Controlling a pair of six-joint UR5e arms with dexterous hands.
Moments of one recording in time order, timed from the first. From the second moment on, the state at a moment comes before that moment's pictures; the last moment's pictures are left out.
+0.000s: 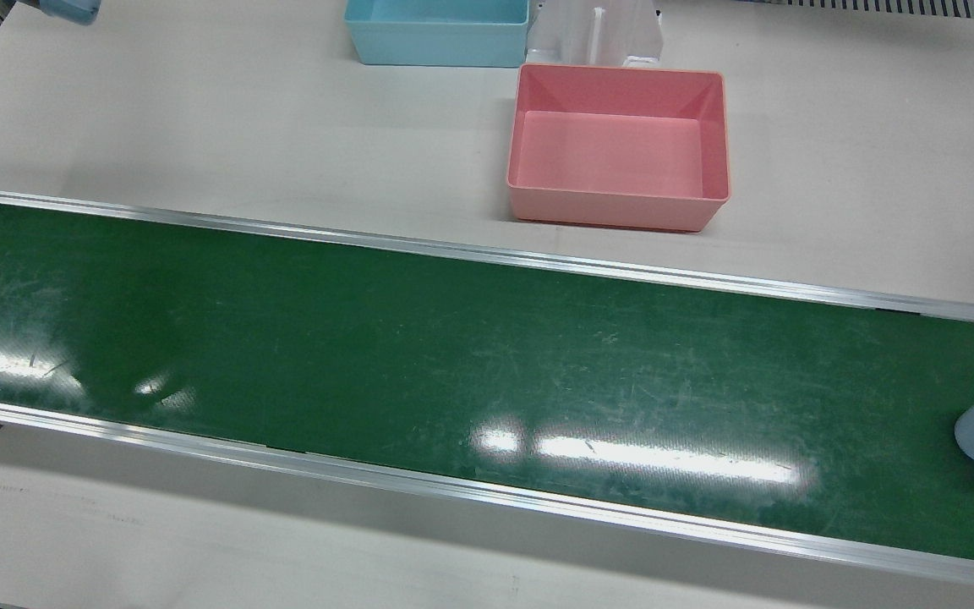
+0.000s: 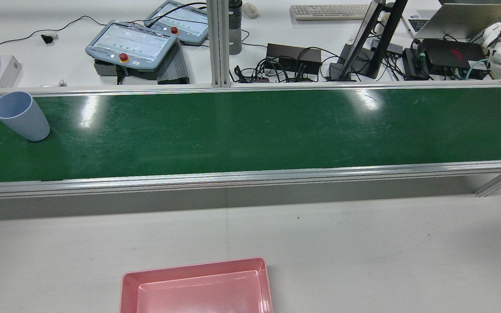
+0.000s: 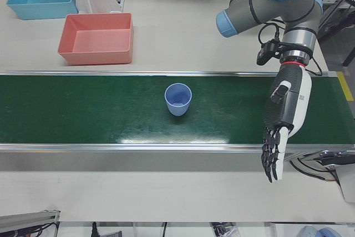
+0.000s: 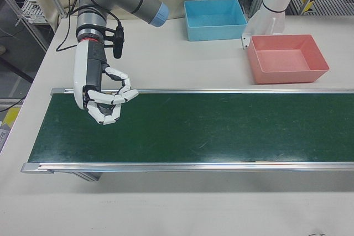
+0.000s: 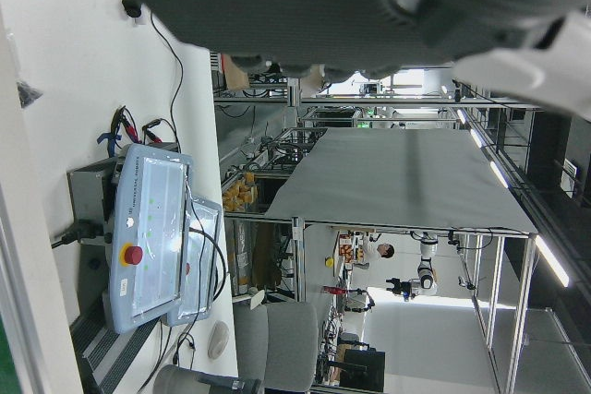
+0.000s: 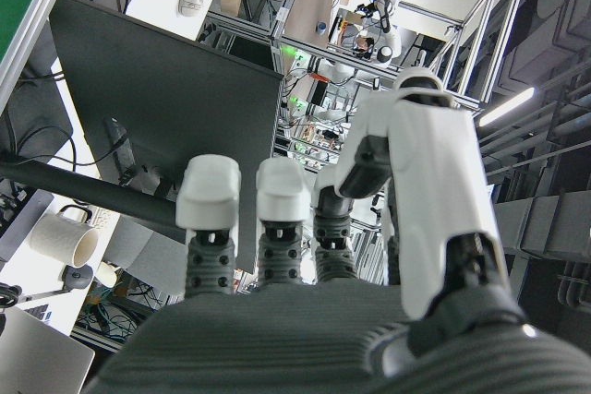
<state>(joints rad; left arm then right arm) -1.45 -1.85 -1.63 0.28 1.81 -0.01 1.37 -1.47 1.90 -3.50 -1.50 -0.33</state>
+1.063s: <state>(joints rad) -1.45 -1.85 -1.63 0.28 1.81 -0.01 1.37 -1.47 1.91 -3.50 -1.50 -0.33</state>
